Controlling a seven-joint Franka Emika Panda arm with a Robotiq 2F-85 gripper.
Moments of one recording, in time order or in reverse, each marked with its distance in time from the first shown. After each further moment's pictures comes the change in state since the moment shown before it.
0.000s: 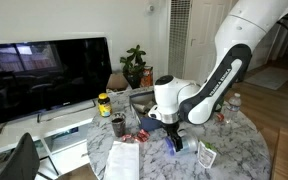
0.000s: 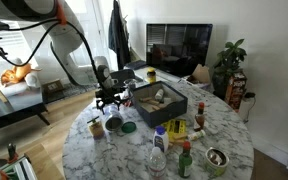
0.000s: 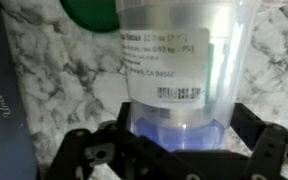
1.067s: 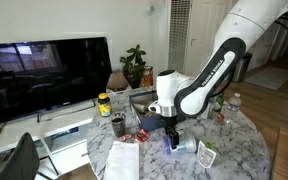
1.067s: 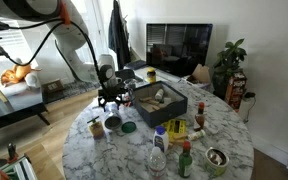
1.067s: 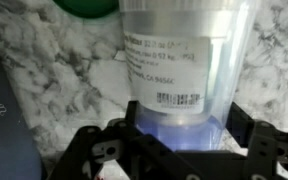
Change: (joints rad) arm -0.109 -0.001 0.076 0.007 0.171 0.029 -0.129
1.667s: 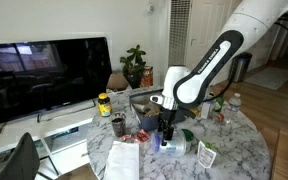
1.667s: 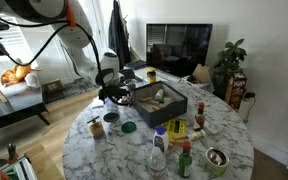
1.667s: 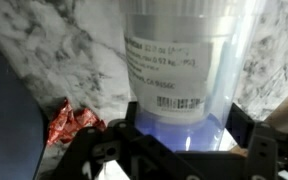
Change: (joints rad) arm -0.223 0.002 0.212 -0.070 0.292 0.238 -0.267
